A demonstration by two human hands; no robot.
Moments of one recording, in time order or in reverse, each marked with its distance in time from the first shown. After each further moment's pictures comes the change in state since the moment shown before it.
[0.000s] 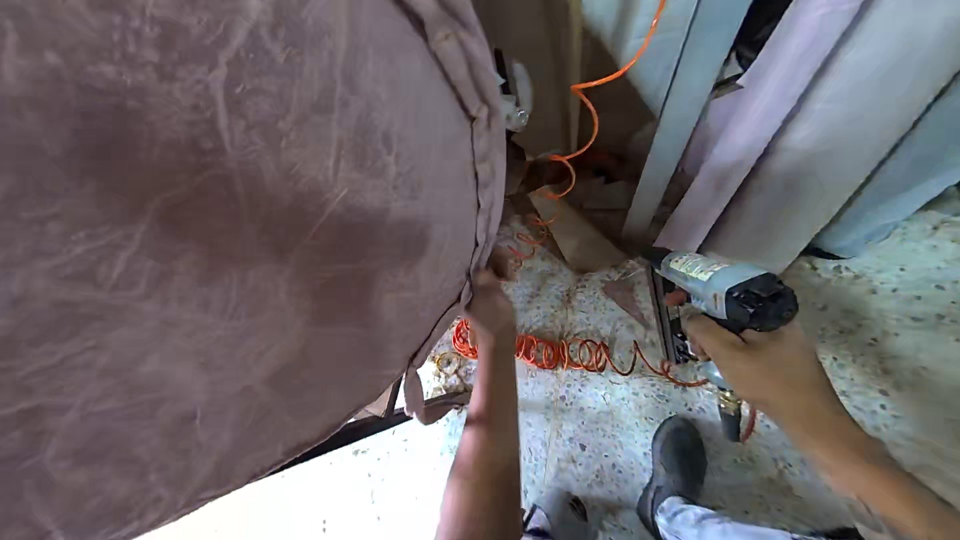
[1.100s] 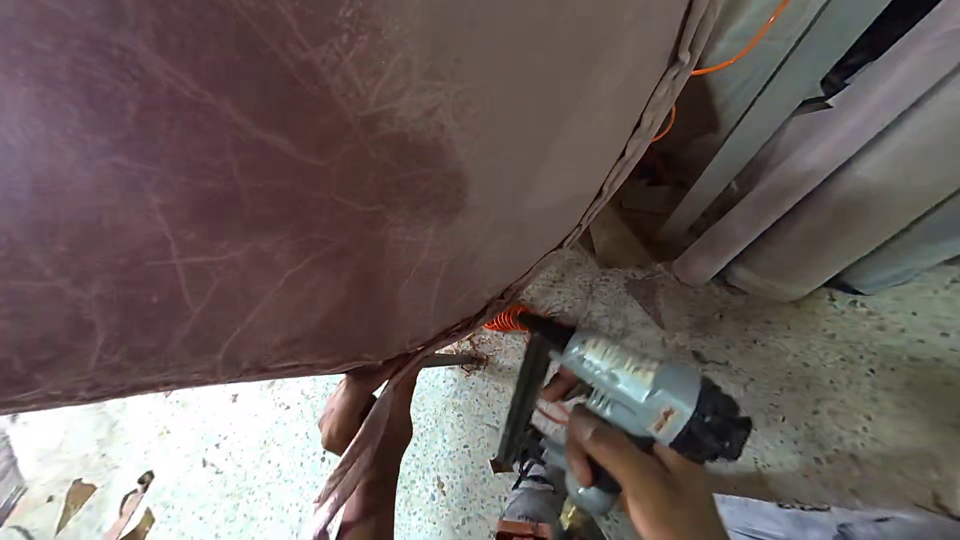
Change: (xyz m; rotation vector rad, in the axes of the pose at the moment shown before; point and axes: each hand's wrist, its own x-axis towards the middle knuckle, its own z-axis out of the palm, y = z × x) left_hand -0.062 0.265 -0.203 1.017 0.004 0.321; right_hand -0.193 -0.137 0.120 0.665 -0.532 0.066
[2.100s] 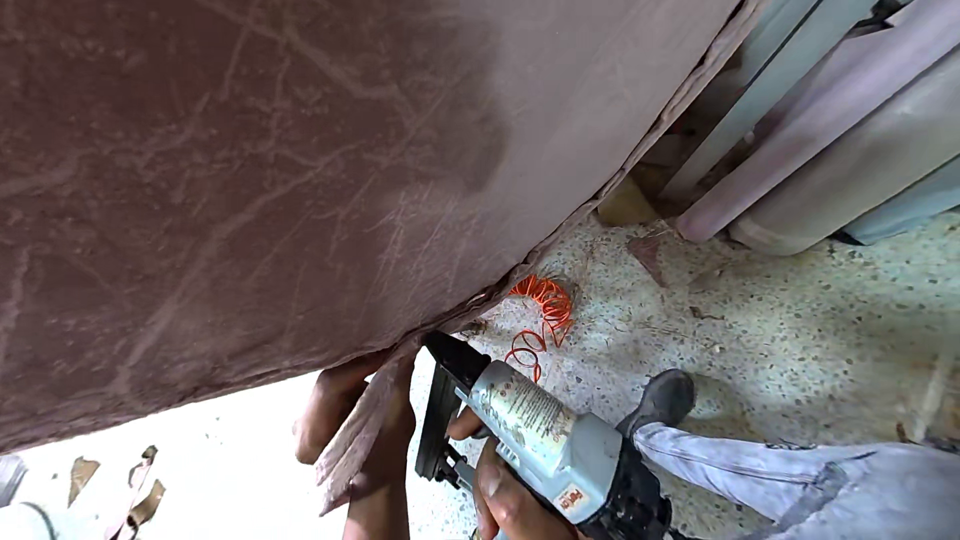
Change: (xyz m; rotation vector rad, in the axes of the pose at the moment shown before) left_hand 0.013 0.016 -0.004 0.030 0.133 -0.076; right_hand -0.036 0.059 0.099 0.231 -0.114 0.072
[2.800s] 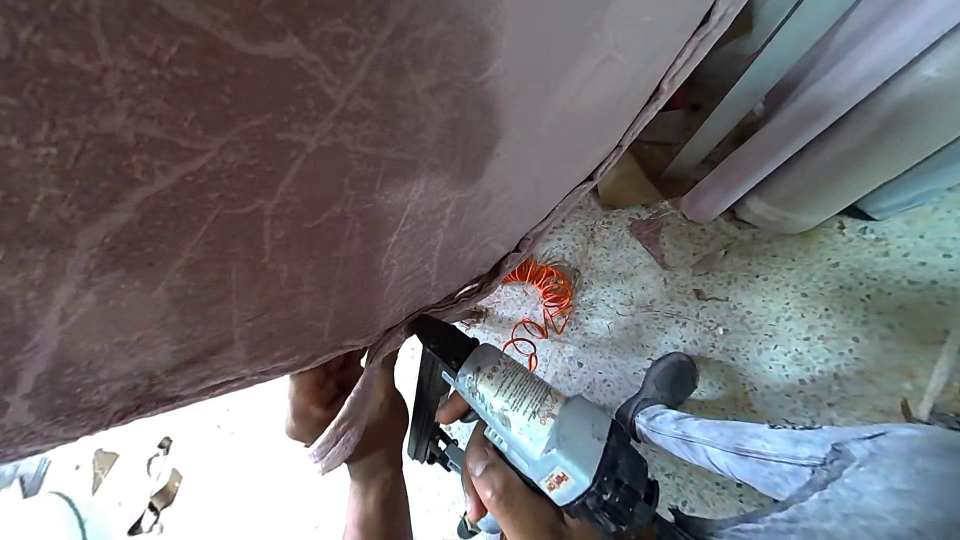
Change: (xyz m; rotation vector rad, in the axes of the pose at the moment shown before) left_hand 0.005 0.003 0.008 -0.177 -0.040 -0.151; right_hand 0.015 -0.010 0.014 0.011 0.037 -0.055
